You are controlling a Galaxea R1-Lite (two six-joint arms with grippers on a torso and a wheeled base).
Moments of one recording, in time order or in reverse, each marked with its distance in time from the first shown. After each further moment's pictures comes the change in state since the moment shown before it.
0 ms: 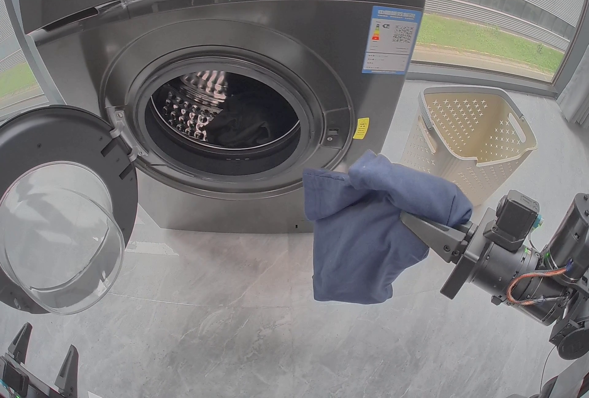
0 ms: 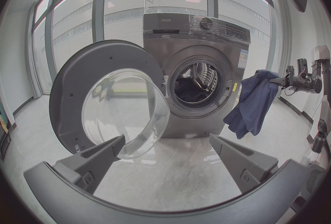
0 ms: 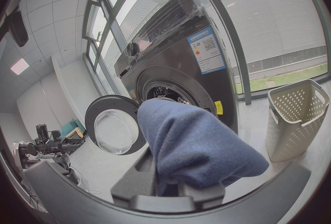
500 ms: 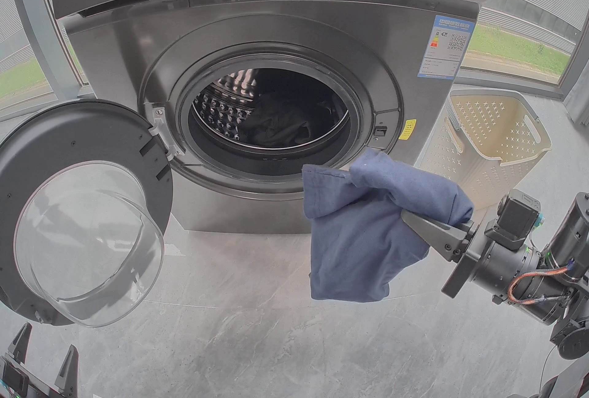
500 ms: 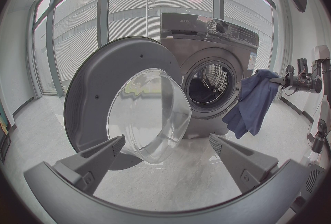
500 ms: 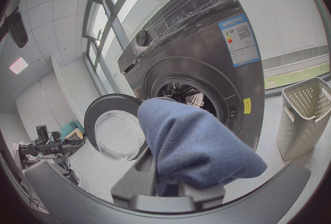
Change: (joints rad) left arm 0.000 0.000 0.000 0.001 0.000 0.000; right arm -0.002 -0.004 -0.003 0.000 -0.001 0.001
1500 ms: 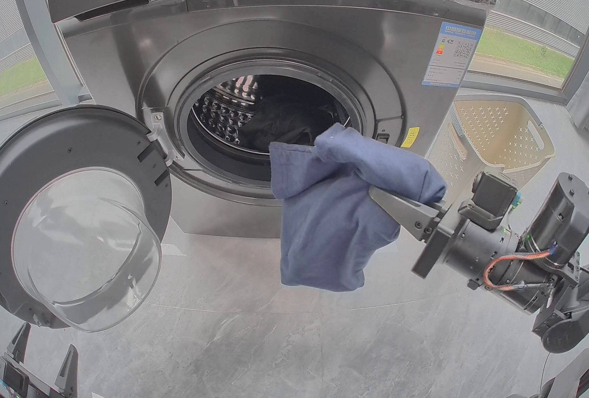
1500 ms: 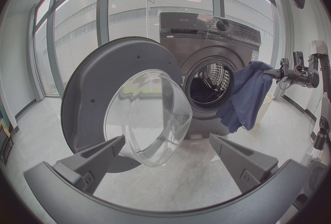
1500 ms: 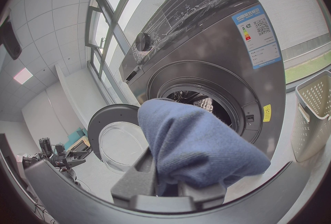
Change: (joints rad) left arm 0.002 0.000 0.000 -0.001 0.006 0.022; right arm 0.048 0.085 -0.138 -0.002 0.000 0.060
